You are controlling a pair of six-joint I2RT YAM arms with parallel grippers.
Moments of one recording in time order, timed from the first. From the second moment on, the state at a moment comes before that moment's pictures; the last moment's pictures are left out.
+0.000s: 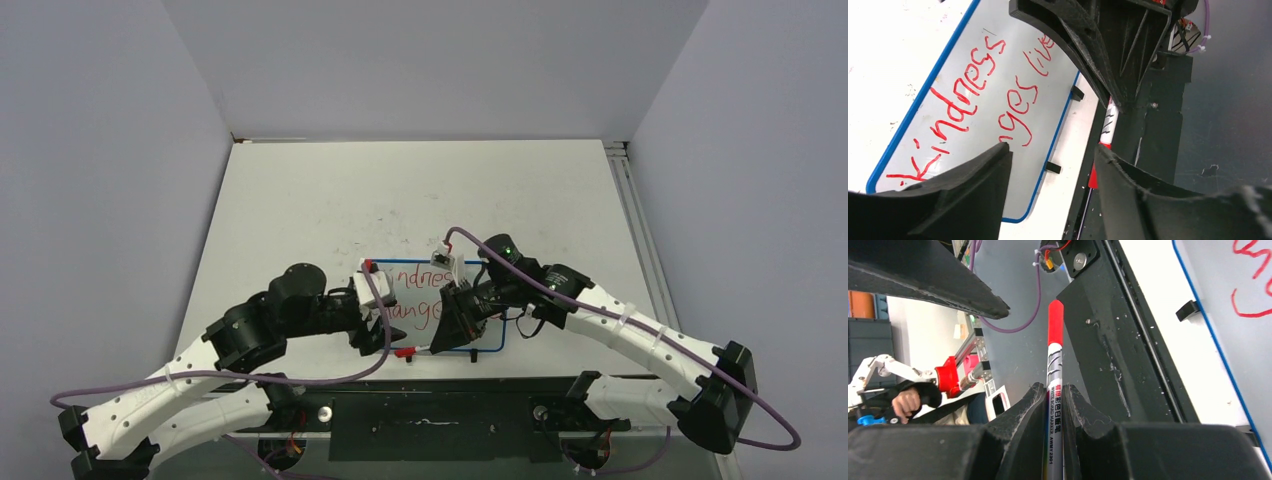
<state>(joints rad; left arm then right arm) -0.97 0.73 0.85 -0.51 0.30 0.07 0.87 1.15 0.95 -0.55 -0.81 0.45</state>
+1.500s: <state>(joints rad) -0.90 0.66 0.79 0.00 0.06 -0.82 0.84 0.83 0.51 0.69 -0.48 0.87</state>
